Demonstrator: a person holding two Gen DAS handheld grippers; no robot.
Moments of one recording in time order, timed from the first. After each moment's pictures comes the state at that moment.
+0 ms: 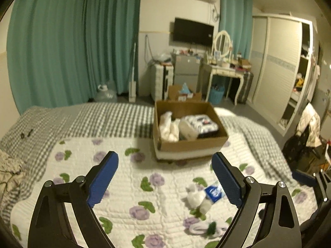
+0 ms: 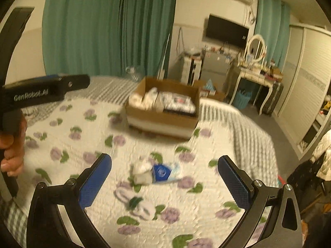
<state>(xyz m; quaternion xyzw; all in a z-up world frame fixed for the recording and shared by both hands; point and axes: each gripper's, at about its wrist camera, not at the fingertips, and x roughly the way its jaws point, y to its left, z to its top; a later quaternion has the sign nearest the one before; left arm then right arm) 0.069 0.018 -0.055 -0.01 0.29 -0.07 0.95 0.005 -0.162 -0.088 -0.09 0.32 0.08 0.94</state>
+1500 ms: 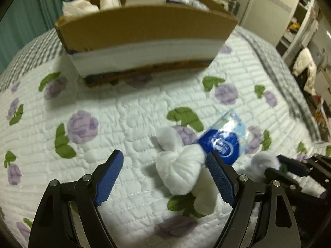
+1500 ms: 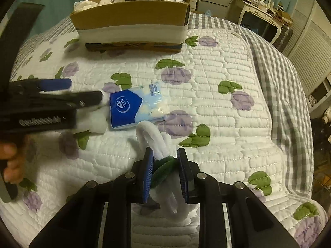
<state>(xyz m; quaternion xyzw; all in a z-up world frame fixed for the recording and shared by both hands) 0.161 -0.068 -0.241 0.05 0.52 -0.15 0.84 0.093 -0.221 -0.245 -0.06 0.52 0.05 0.85</state>
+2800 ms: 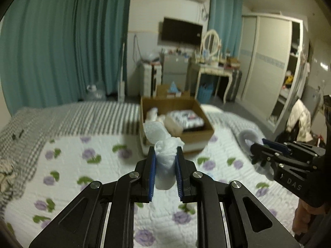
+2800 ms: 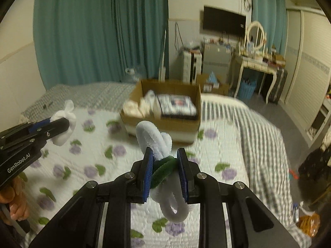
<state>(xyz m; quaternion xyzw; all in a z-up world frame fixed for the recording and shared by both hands) 0.049 0.006 -0.044 -0.01 0.28 -0.11 0.95 0.047 -0.180 -0.066 -0.04 0.32 0.08 0.94</state>
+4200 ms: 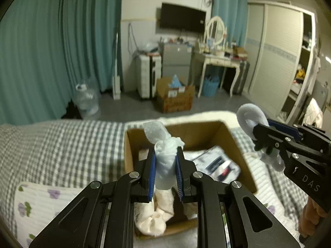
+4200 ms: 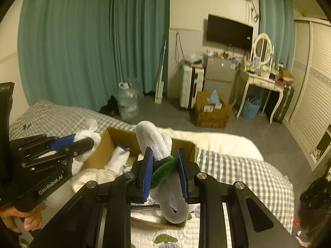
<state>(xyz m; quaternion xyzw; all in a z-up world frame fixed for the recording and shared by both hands) 0.288 -0.041 -0.090 0.01 0.33 -0.11 0.94 0.283 -0.183 -0.068 -0.06 0.30 0.09 0.95</state>
